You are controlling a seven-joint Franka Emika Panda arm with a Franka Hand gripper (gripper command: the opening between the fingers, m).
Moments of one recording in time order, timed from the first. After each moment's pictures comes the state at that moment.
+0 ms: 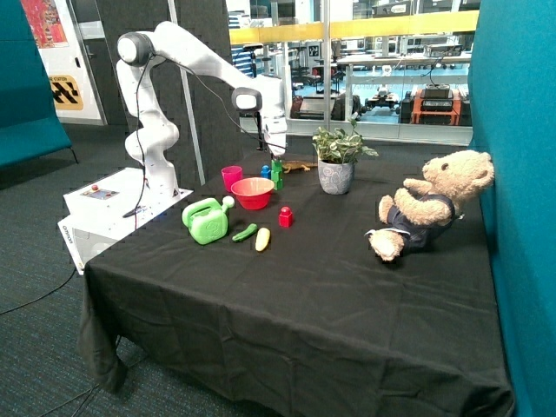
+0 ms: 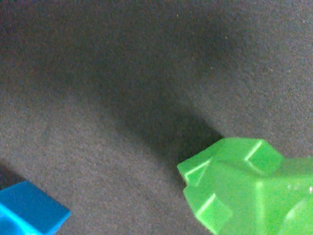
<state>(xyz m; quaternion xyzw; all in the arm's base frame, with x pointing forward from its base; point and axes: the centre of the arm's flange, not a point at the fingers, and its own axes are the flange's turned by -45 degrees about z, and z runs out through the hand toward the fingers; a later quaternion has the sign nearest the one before) 0.478 0.108 0.381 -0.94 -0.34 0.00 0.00</state>
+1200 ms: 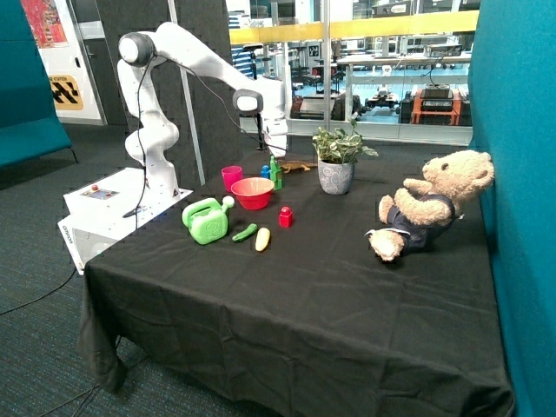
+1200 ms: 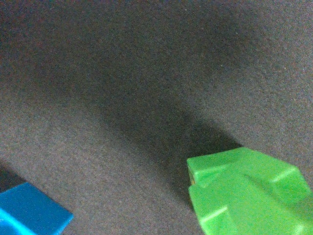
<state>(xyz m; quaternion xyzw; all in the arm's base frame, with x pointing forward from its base) 0.478 0.112 0.374 -0.94 -0.34 0.00 0.00</state>
